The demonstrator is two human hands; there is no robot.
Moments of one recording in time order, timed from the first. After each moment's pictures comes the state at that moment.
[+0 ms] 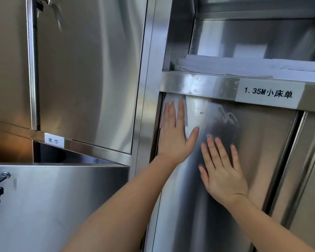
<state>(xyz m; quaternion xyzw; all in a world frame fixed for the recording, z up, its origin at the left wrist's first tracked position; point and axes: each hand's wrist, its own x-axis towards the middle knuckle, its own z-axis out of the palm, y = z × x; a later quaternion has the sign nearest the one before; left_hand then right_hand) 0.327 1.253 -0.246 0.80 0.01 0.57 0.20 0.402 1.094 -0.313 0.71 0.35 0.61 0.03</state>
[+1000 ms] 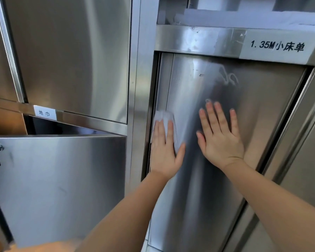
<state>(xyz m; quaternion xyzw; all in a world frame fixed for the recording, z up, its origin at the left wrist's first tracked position) 0.320 1.246 -0.389 0.83 0.05 0.52 0.20 0.404 1.095 -0.316 0.70 0.35 0.62 0.04</state>
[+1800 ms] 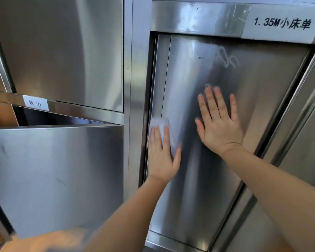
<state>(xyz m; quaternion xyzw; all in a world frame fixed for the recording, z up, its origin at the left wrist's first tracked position) 0.318 1.238 -0.441 0.82 0.08 0.52 0.21 0.405 1.096 -0.316 0.68 0.35 0.64 0.04</state>
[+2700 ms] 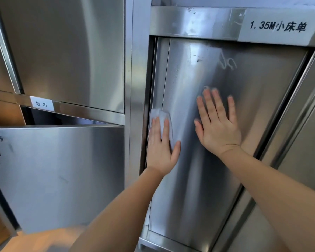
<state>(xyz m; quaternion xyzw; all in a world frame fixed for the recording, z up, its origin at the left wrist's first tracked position) 0.307 1.241 -0.408 0.84 0.06 0.50 0.23 0.401 1.095 -0.315 0.69 0.34 0.64 0.05</state>
